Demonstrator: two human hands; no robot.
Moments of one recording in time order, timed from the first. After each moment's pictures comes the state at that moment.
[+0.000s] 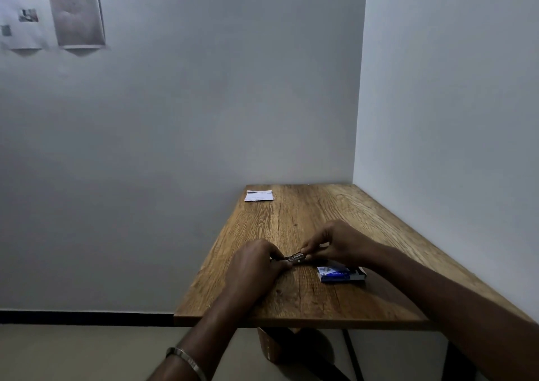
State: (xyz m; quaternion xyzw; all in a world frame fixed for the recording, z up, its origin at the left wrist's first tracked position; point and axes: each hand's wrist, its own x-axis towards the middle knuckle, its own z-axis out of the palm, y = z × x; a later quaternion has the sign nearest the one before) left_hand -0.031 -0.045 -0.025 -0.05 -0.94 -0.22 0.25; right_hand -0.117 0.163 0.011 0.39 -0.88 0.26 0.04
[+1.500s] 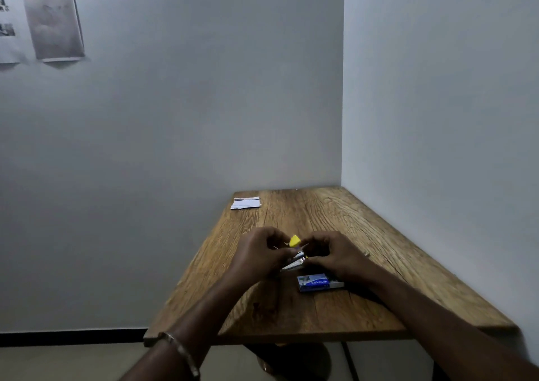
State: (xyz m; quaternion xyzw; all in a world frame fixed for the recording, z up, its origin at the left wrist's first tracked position) left_hand -0.052 -0.008 0.009 -0.11 -0.88 -0.42 0.19; right_hand -0.122 0.193 -0.021 0.32 -0.83 0.46 0.06
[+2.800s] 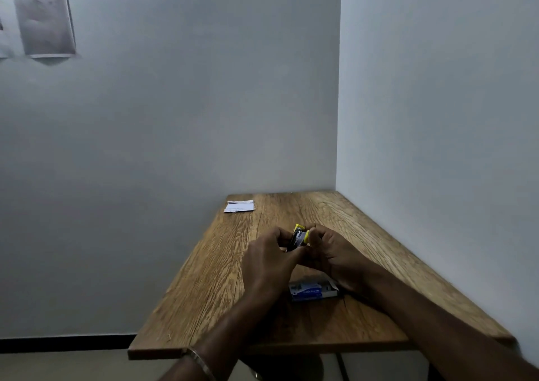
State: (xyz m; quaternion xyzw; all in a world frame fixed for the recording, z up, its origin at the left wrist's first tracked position) left_hand -0.057 0.035 -0.006 -0.02 -0.85 -0.39 0.35; right_hand -0.122 0.187 -0.016 0.29 -0.59 0.74 -0.12
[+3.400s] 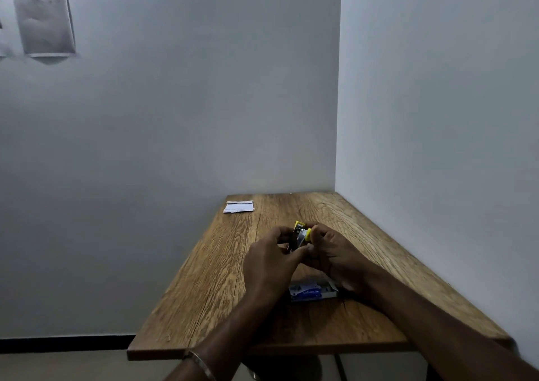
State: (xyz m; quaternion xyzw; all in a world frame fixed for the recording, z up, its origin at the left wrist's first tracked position) left_hand -0.058 0.036 -0.008 -0.06 -0.84 -0.41 0.34; right_hand -0.120 0.188 -0.011 0.29 -0.57 0.76 -0.12
